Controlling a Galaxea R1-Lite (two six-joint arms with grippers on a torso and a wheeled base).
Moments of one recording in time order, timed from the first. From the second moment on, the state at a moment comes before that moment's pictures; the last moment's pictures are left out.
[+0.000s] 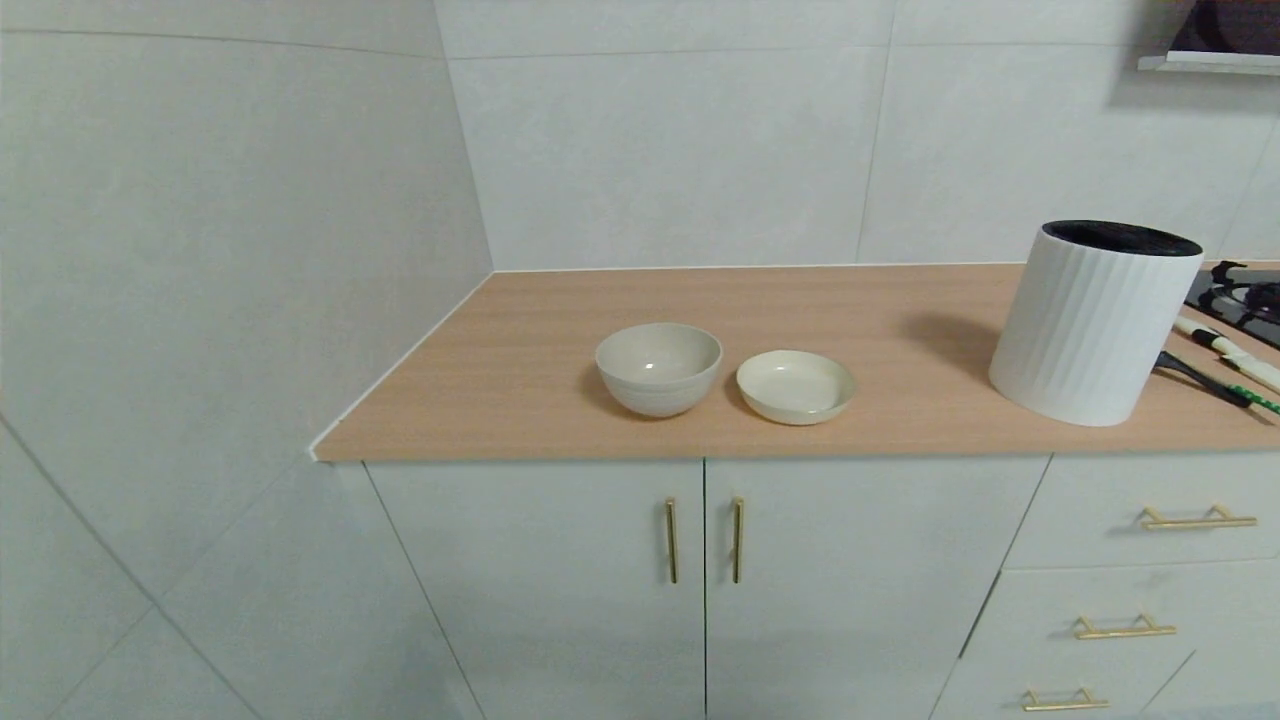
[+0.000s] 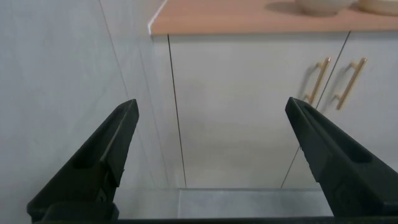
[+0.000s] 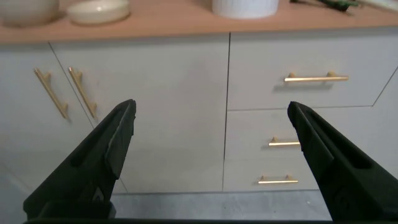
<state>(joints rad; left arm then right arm) 0.00 0.00 0.00 0.00 0.00 0.00 -0.01 0.00 0.00 0.01 -0.01 0.03</state>
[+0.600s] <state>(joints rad) 0.00 0.00 0.00 0.00 0.00 0.00 -0.01 0.00 0.00 0.01 -0.01 0.03</state>
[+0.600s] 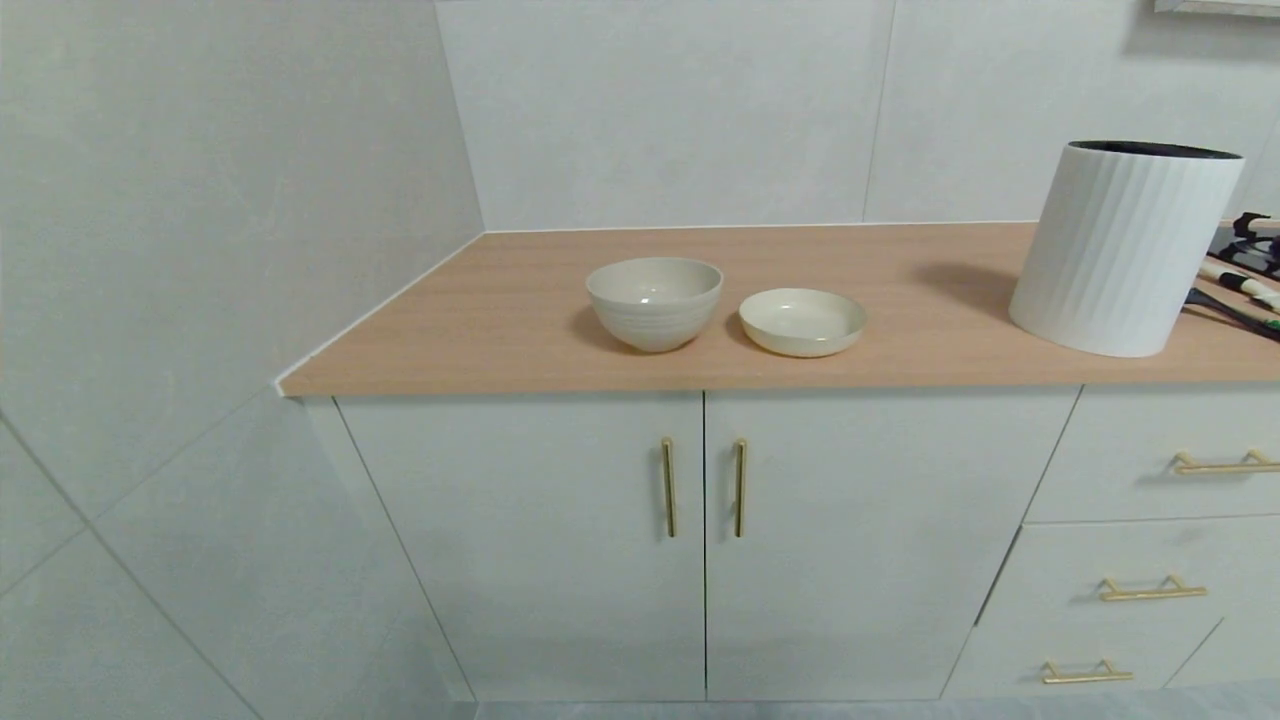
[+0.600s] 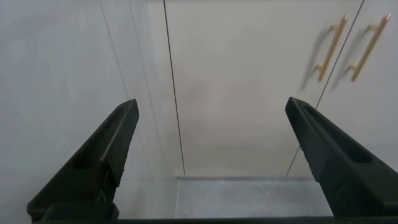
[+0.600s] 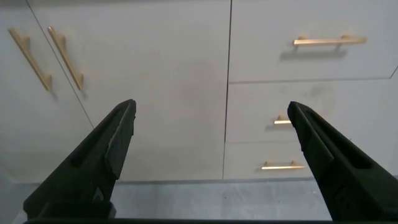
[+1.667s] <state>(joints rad) 0.00 0.00 0.00 0.00 0.00 0.00 -0.01 0.00 0.00 0.01 -0.01 0.03</state>
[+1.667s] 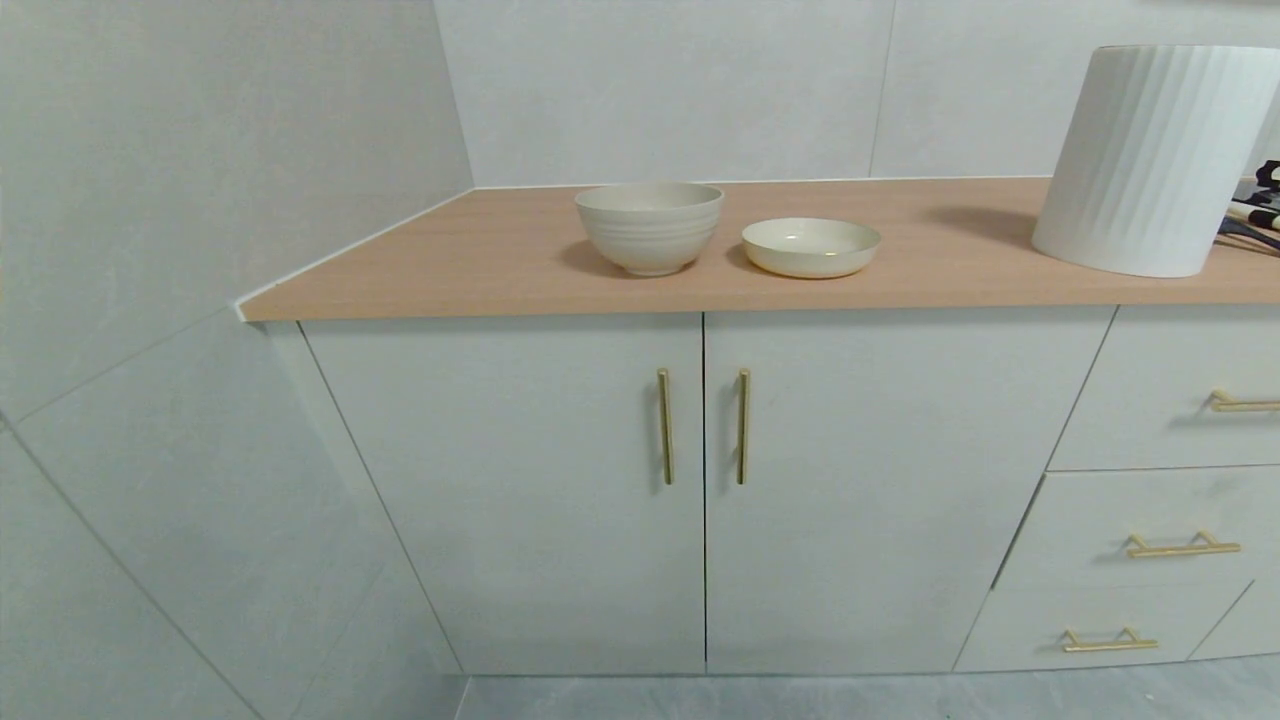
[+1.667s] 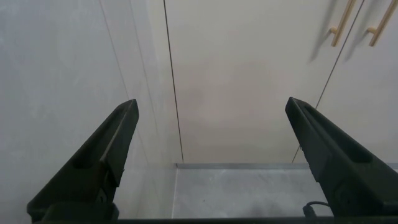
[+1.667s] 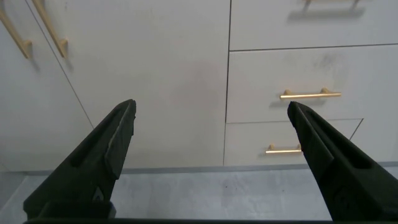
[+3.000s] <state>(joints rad) 0.00 0.00 0.00 0.00 0.00 0.01 0.14 0.61 -0.33 -0.04 0.20 0.02</state>
